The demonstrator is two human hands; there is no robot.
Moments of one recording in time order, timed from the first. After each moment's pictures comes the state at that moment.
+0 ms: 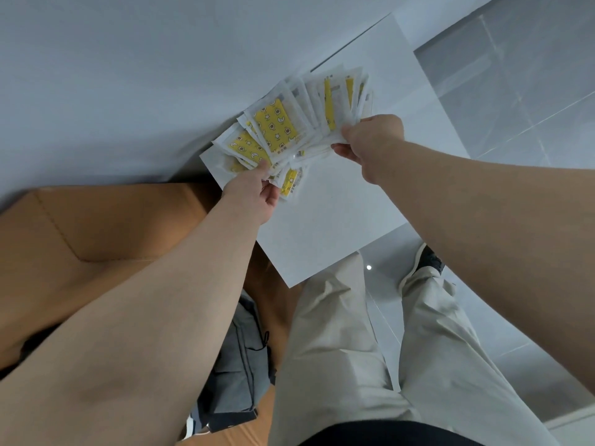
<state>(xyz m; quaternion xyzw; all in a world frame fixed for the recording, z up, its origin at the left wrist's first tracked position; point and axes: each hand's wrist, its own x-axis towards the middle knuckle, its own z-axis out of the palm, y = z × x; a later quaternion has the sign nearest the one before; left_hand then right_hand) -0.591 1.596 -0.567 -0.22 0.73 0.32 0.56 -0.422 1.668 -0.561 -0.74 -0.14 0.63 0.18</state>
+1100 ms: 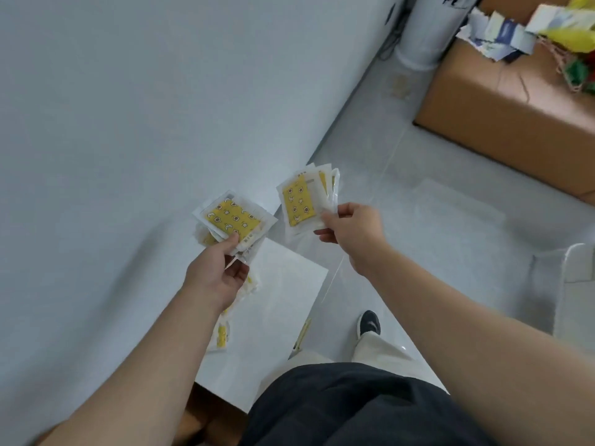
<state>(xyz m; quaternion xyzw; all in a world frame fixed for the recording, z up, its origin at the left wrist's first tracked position) -0.459 1.668 -0.285 0.07 0.63 0.30 0.71 -0.250 1.622 -0.273 -0.77 -0.15 0.45 0.43</state>
